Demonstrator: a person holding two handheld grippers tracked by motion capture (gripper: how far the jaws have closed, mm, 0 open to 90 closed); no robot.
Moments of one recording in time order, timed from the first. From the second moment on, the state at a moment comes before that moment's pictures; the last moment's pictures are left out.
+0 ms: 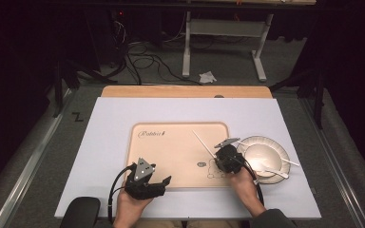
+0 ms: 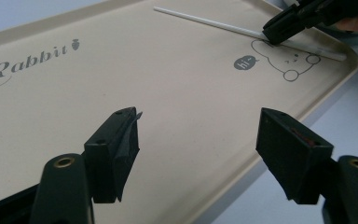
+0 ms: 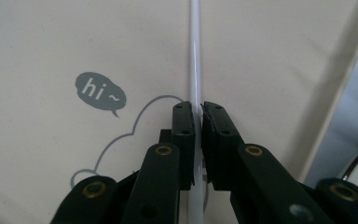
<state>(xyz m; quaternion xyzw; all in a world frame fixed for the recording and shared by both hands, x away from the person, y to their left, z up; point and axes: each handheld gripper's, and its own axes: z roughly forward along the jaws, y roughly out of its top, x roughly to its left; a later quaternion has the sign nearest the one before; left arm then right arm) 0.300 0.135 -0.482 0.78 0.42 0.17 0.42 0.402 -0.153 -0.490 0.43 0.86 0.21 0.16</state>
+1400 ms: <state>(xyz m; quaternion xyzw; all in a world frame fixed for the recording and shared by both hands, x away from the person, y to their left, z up) 0.330 0.115 -0.487 0.80 0.38 0.13 0.44 0.368 -0.193 -0.460 0.42 0.83 0.33 0.14</state>
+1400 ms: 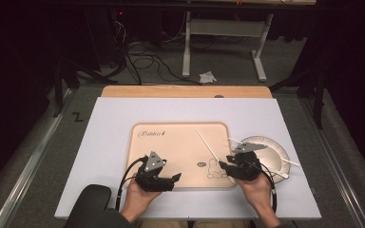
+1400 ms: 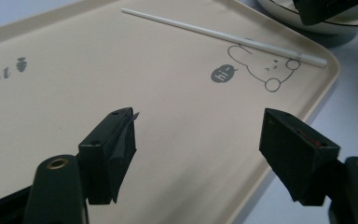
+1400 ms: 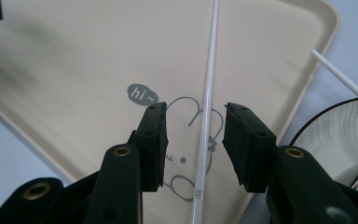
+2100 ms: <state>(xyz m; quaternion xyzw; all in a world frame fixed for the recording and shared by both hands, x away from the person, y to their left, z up) 0.349 0.100 -0.488 0.82 0.36 0.09 0.43 0.344 -0.227 -0.438 0.43 0.80 0.39 0.15</state>
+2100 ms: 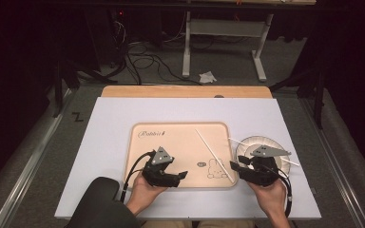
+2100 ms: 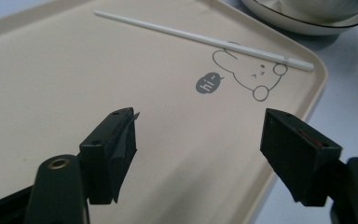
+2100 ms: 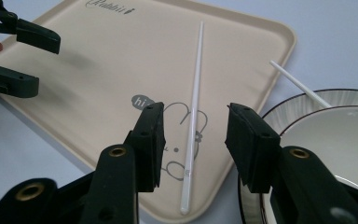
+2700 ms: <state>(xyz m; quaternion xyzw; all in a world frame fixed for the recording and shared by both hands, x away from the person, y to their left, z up) 0.342 0.106 -0.480 0.82 0.37 0.13 0.42 0.350 -0.259 -0.426 0.44 0.79 0.40 0.16</state>
